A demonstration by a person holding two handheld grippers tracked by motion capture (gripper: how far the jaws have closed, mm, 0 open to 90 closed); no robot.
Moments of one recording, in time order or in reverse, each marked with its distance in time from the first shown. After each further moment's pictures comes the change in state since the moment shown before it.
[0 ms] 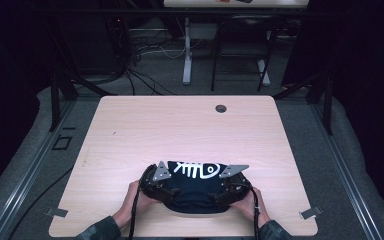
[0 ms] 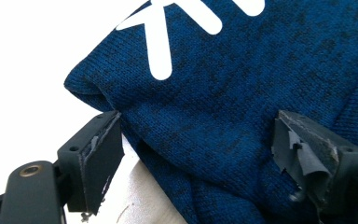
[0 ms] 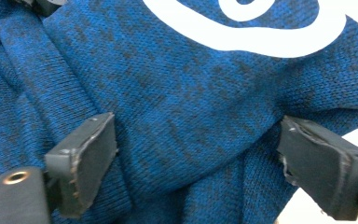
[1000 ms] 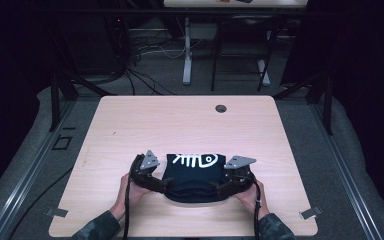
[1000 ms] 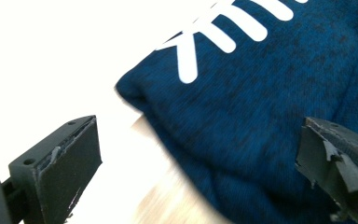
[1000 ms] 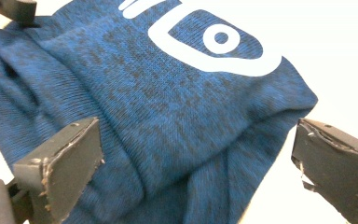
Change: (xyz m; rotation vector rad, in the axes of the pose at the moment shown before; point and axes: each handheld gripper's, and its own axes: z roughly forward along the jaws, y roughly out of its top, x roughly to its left) left arm 0.033 -0.001 -0.025 -0.091 0.075 -0.101; right arm -0.012 0.014 -0.017 -0.134 -0.098 0.005
